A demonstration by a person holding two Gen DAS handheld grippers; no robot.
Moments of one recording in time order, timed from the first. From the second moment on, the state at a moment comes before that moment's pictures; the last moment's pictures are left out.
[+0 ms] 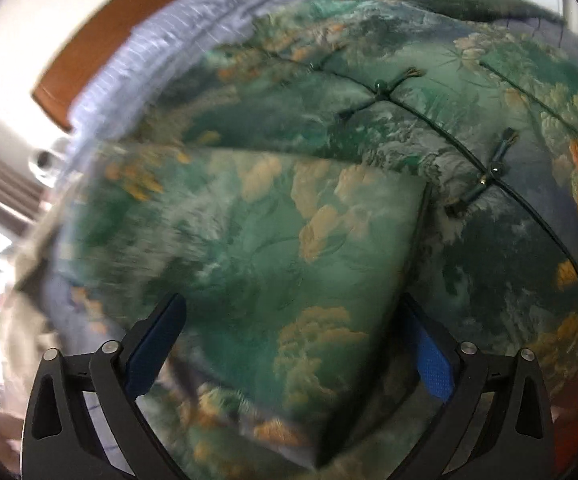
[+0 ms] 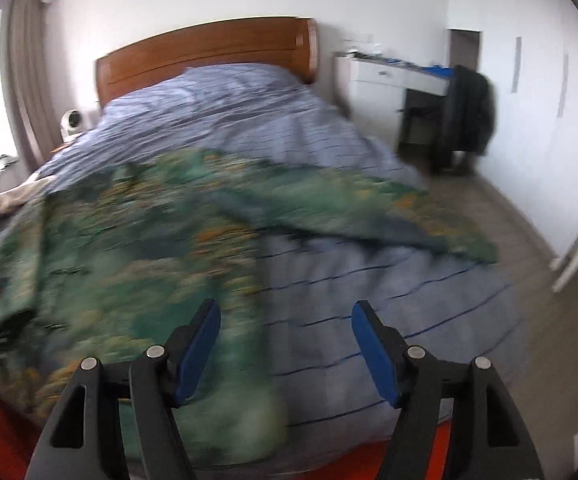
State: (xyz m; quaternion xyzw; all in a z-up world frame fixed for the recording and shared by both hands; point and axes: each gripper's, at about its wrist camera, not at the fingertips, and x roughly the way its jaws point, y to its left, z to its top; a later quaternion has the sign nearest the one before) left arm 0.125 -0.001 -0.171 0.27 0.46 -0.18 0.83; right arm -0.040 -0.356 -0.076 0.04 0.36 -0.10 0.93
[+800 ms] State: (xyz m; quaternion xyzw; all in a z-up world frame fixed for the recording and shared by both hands) left arm 0.035 0.295 -0.017 -0.06 0.36 0.17 0.91; right arm -0.019 -0.301 -0.049 0.01 0.33 -0.03 0.94
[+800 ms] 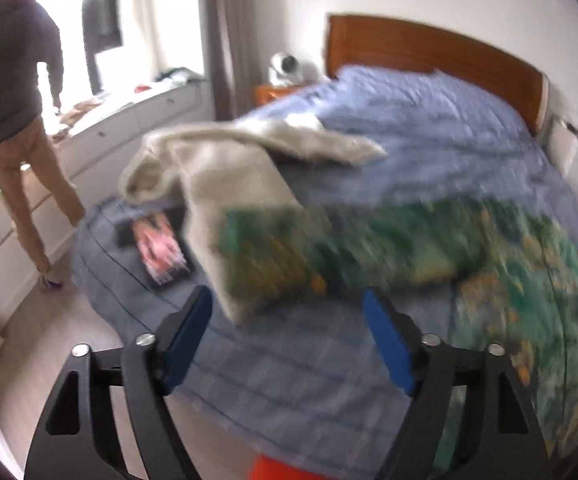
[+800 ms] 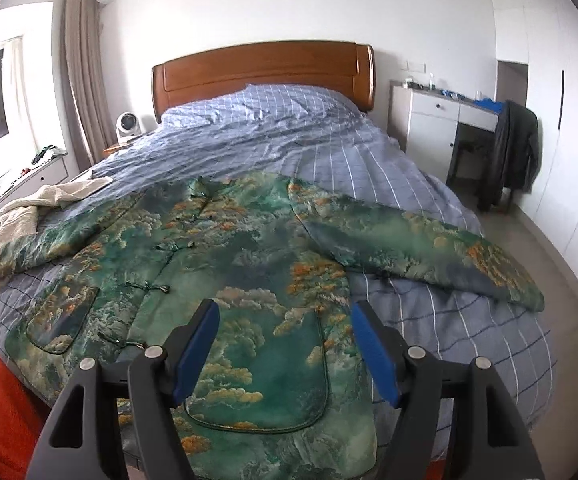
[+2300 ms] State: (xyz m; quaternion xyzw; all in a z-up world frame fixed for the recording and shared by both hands) left arm 0.025 -0.048 -0.051 -0.01 0.35 -0.16 0.92; right arm -0.036 -0.254 -0.069 0.00 0.36 0.09 0.93
